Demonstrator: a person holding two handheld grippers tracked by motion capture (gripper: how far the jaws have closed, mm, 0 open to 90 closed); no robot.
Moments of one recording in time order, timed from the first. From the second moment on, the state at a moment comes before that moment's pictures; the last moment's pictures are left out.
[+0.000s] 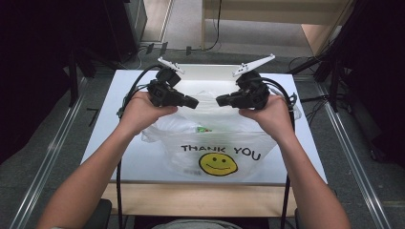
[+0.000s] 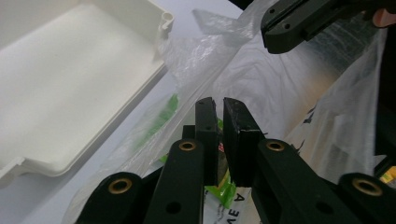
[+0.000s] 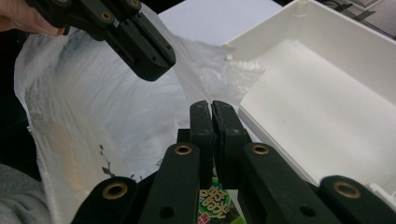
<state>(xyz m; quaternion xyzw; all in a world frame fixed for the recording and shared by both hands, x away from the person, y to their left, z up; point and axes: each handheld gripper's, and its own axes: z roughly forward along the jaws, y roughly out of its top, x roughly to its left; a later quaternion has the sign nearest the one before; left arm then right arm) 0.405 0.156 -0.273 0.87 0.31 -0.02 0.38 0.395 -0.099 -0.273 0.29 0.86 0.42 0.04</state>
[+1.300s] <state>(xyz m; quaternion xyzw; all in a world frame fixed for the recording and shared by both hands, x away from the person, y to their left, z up) 0.420 0.169 -0.370 0.87 0.37 -0.04 0.33 0.405 -0.106 -0.365 0.32 0.86 0.39 0.01</state>
